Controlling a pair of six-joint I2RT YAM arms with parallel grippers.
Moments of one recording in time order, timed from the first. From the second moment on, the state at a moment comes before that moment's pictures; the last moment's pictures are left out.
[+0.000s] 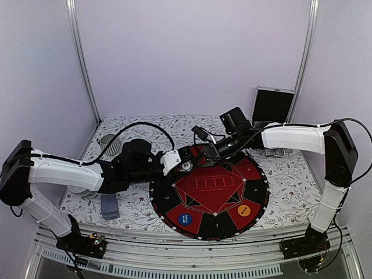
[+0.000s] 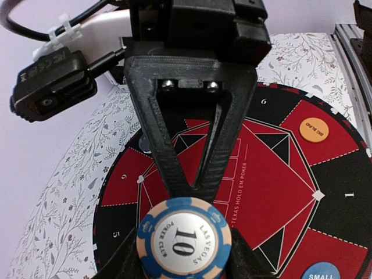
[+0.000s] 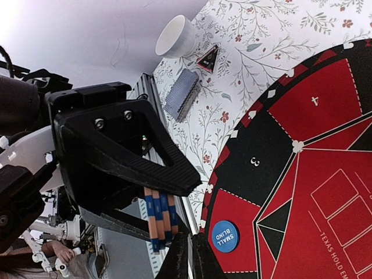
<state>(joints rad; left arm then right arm) -0.97 1.48 0.76 0.36 0.04 0.43 0.73 1.82 1.34 -0.30 -0.91 0.31</state>
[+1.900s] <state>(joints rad) -0.93 1.66 0.62 0.22 -0.03 -0.04 0.64 1.64 1.30 -0.51 -0.23 0.19</state>
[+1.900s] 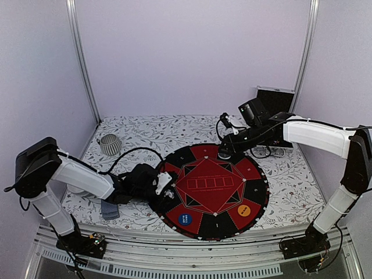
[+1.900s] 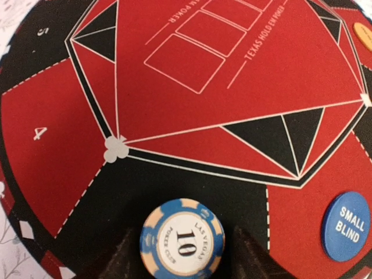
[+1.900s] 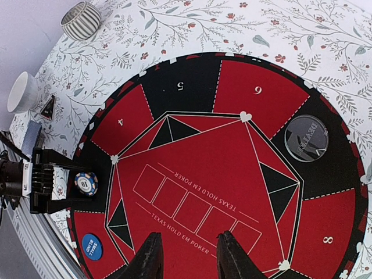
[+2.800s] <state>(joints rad) -0.82 1.50 0.83 0.00 0.00 -0.07 0.57 1.50 1.31 -0.47 -0.01 0.10</state>
